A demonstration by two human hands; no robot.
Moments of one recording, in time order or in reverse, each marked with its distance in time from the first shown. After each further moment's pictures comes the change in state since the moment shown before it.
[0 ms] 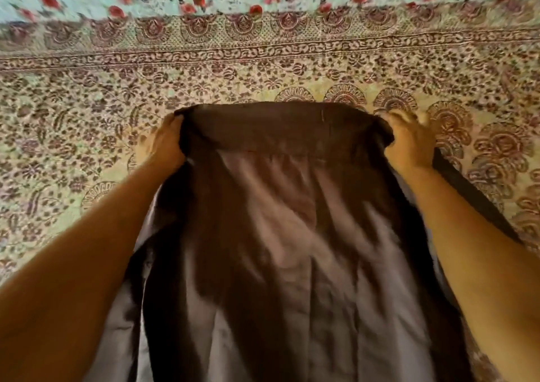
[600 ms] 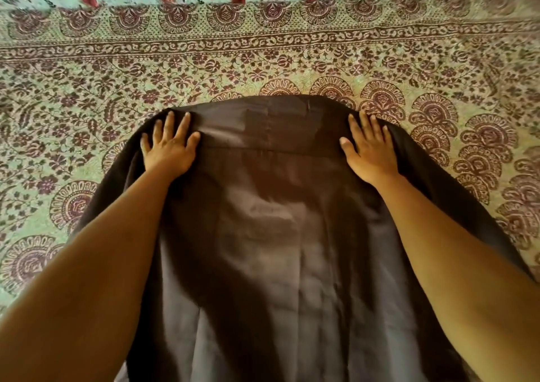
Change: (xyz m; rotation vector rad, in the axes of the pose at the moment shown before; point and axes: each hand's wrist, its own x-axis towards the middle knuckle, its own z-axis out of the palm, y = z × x) left_hand 0.014 0.012 0.051 0.098 -0.087 -0.137; right_hand -0.011 -0.008 0.042 0.029 -0.275 -0.041
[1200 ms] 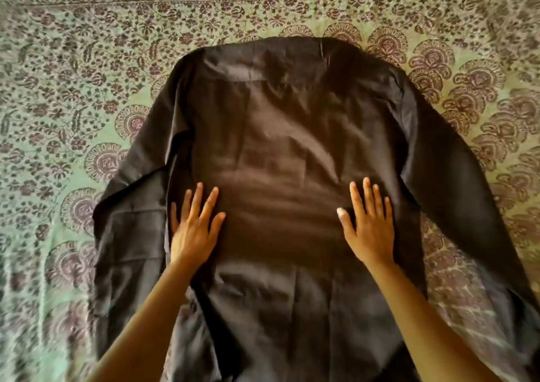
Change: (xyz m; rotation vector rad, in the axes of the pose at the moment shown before) left_hand -0.304 -0.065 0.077 -0.018 -0.036 0.079; right_hand -0.288 -0.016 0.060 0.041 -0.008 0.021
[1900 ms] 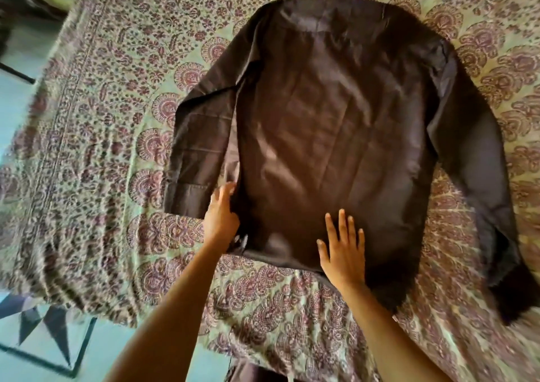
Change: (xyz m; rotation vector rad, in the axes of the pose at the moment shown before) left_hand -0.202 -0.002 0.009 -0.394 0.084 -0.370; right_hand -0.214 -0.047 0.025 -0.076 -0.270 -0.154
